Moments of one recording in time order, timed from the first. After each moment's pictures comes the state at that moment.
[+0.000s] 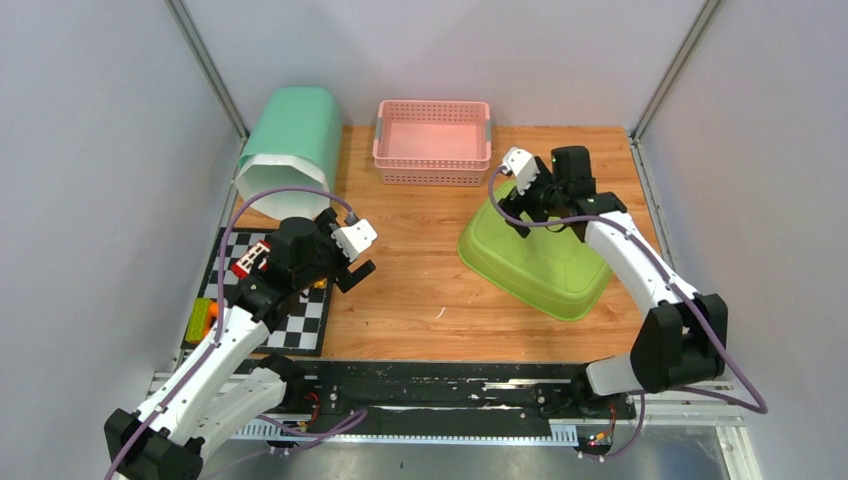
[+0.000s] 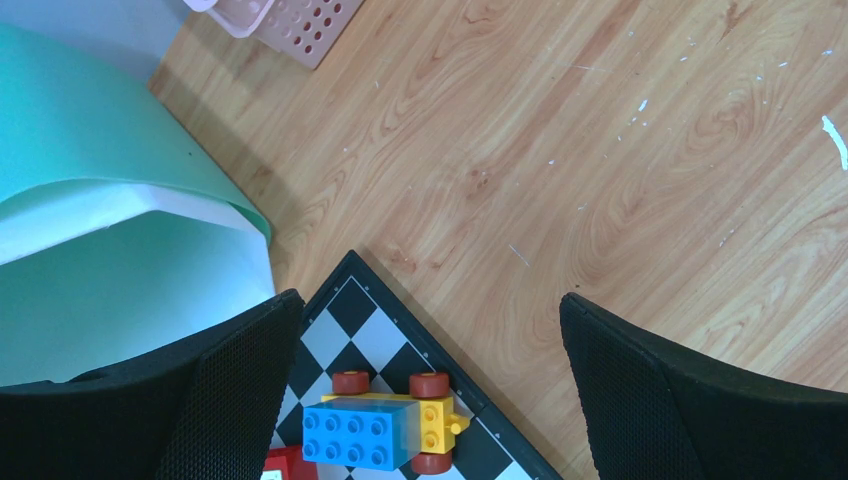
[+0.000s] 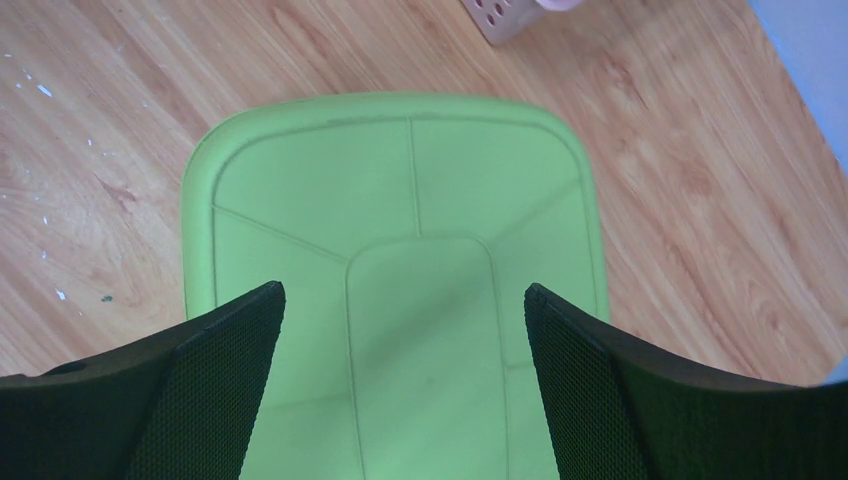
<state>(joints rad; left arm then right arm) -0.45 0.80 0.71 -0.39 0.13 0.55 0.22 1.37 1.14 -0.47 -0.34 -0.61</state>
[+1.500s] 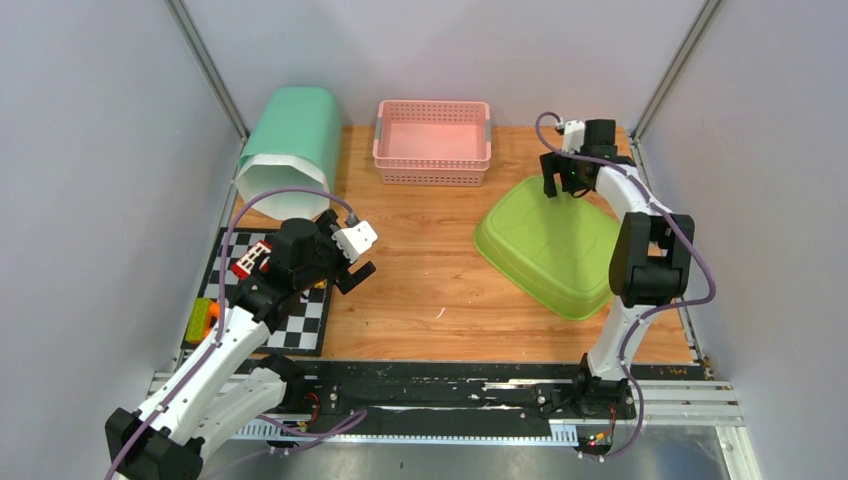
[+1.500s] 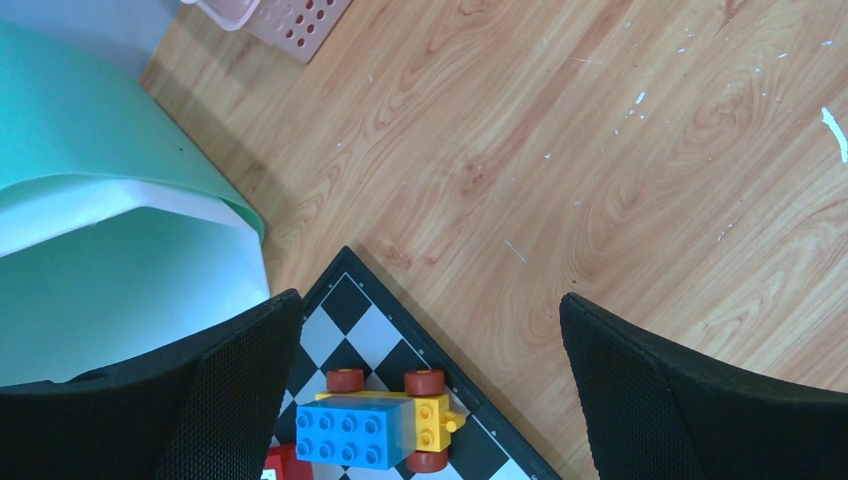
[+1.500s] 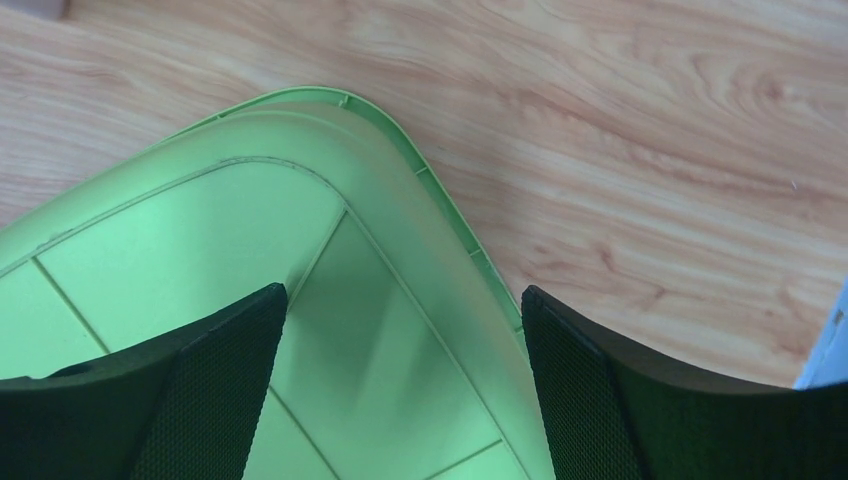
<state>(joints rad) -0.45 0.80 0.69 -0.39 0.14 0.55 -0.02 1.90 1.49 -0.41 -0.18 -0.31</state>
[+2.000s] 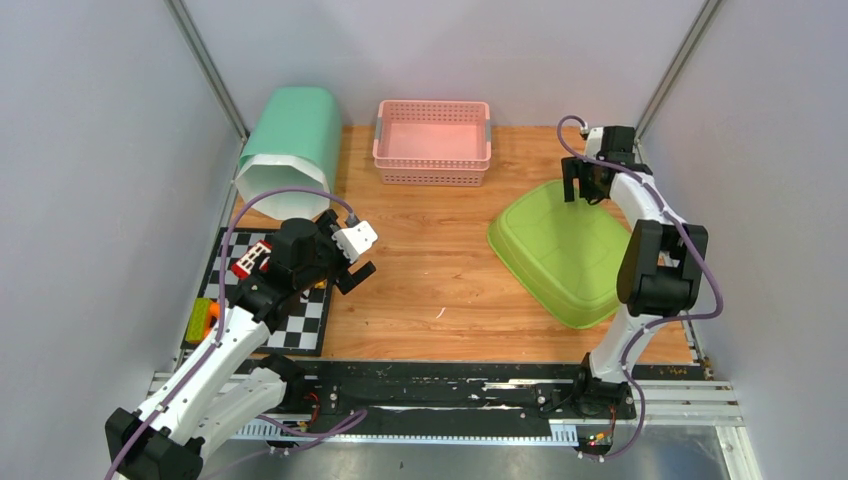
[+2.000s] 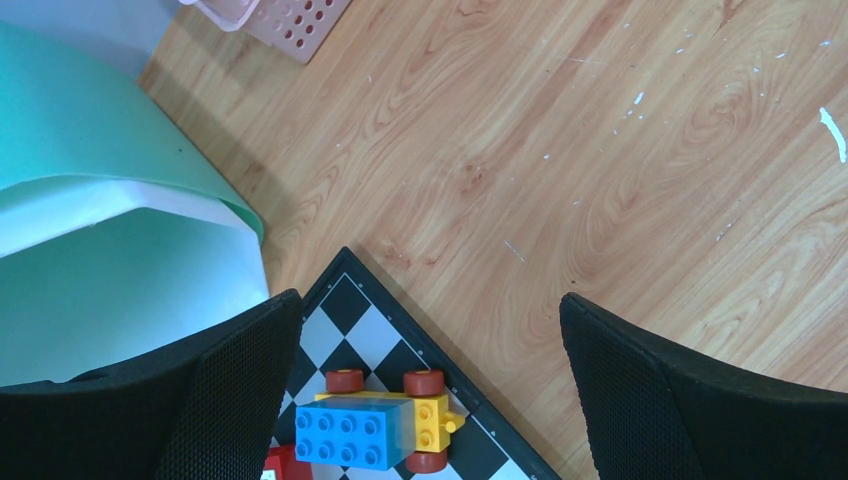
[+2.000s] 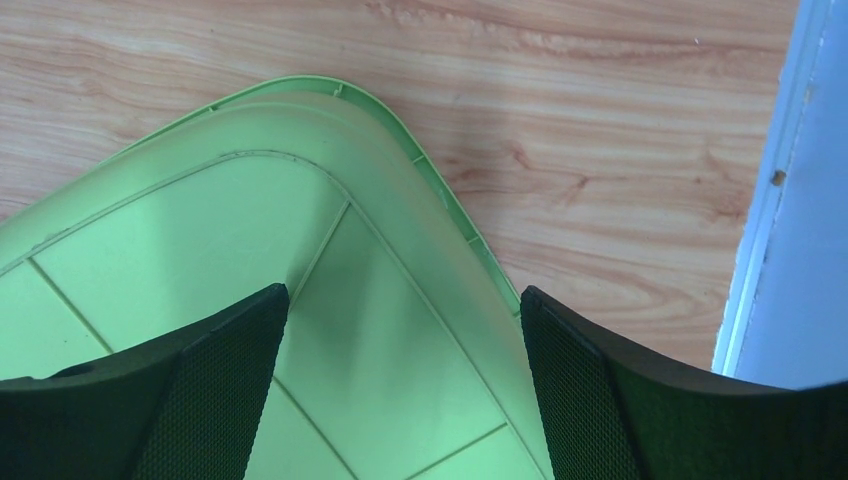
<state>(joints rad) -0.45 0.80 0.69 -0.39 0.14 0.55 -0.11 1.83 1.41 -0.42 -0.08 -0.22</state>
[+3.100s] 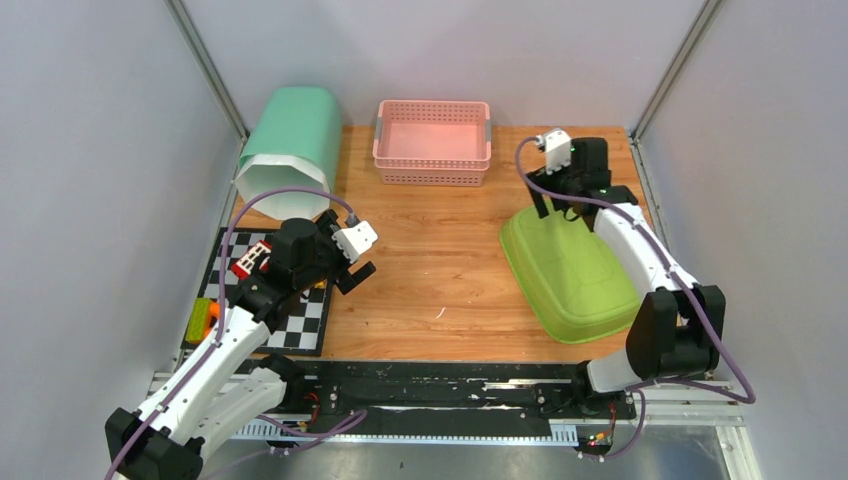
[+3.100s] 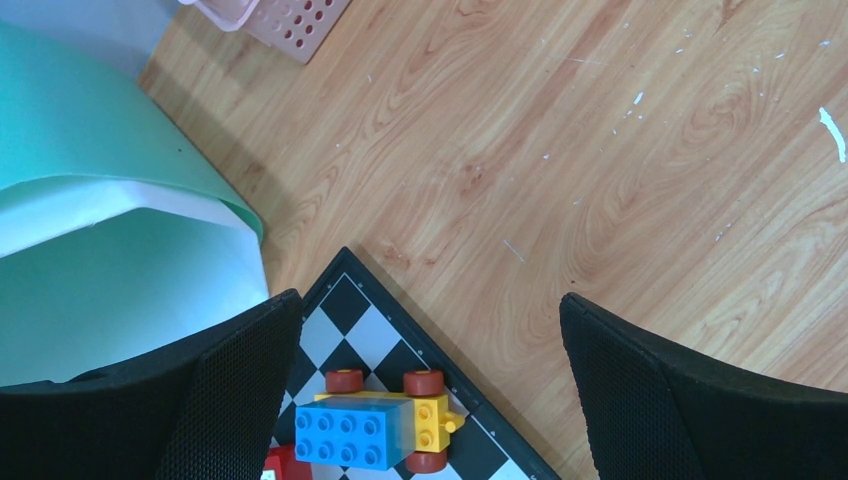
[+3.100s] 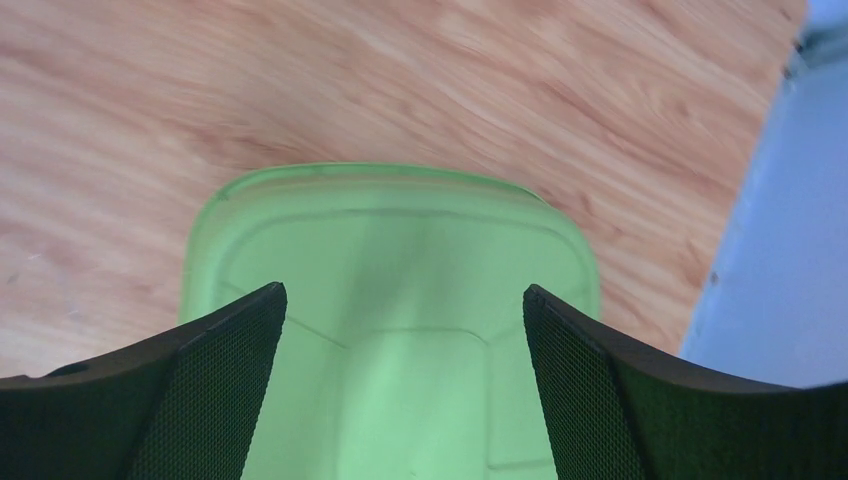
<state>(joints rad) -0.45 0.80 0.69 -0.39 0.14 0.55 0.07 1.44 1.19 -0.41 -0.03 -0.36</state>
